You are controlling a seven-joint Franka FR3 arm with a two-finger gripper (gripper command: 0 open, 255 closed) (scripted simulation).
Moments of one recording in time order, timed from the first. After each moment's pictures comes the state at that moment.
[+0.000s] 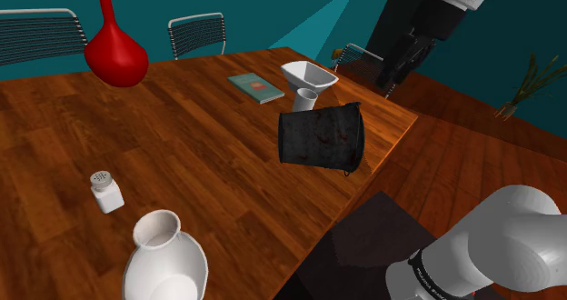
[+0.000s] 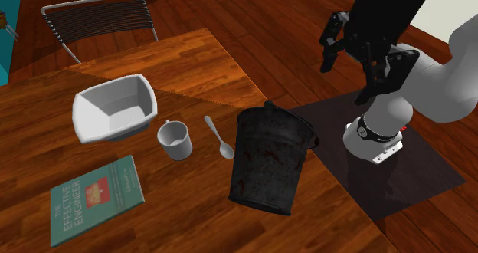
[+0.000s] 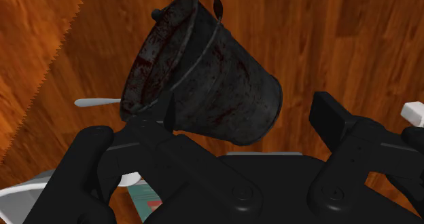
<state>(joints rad) -0.01 -0.76 0.06 -2.30 0.10 1.63 -0.03</state>
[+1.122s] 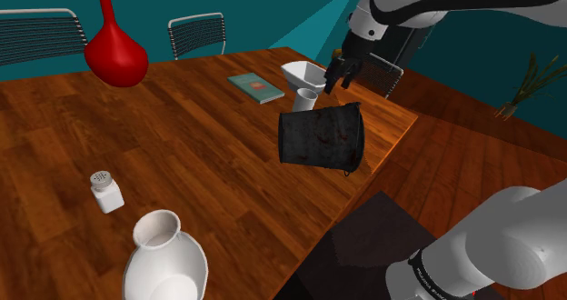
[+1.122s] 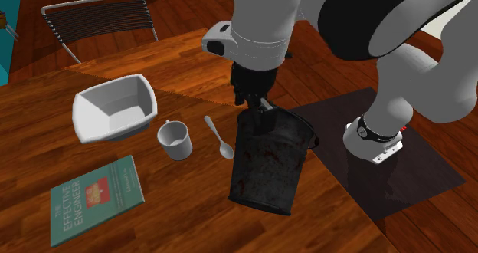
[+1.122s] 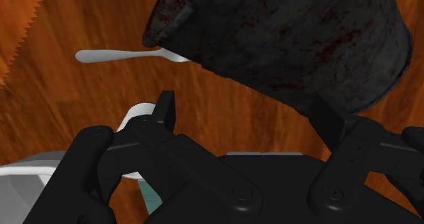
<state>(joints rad) -0.06 -0.27 0.02 -2.18 0.02 1.97 -0.14</state>
